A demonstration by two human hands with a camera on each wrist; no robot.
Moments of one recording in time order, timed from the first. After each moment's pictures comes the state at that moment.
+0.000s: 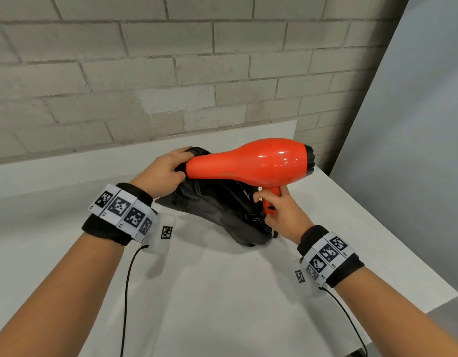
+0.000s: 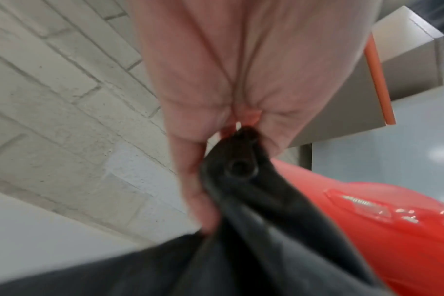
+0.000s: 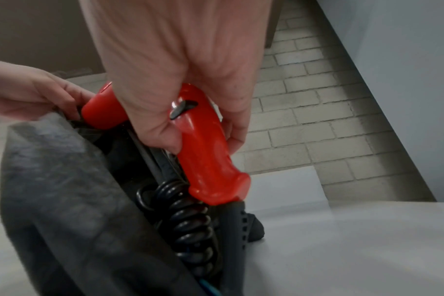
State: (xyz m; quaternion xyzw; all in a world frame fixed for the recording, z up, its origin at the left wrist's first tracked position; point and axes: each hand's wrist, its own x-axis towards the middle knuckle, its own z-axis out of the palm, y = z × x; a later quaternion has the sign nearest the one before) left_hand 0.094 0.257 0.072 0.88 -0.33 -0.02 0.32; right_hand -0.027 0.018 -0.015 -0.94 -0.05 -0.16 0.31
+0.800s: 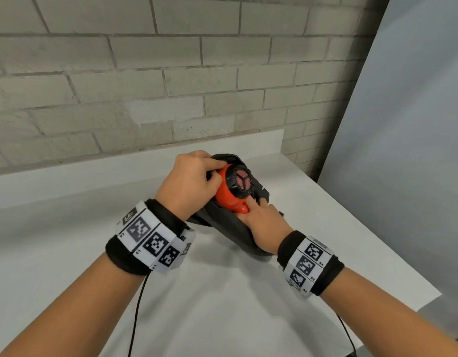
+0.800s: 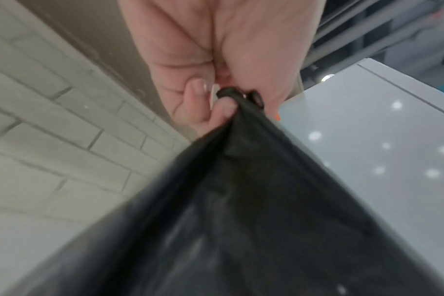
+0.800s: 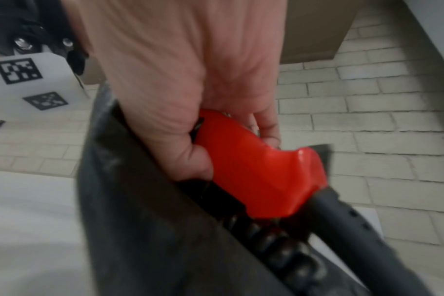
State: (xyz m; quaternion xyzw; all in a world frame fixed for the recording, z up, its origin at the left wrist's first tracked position) left_hand 0.029 0.208 0.100 0.85 -0.37 0.14 0.35; right_hand -0.033 0.050 0.015 -1.00 -0.06 -0.01 0.04
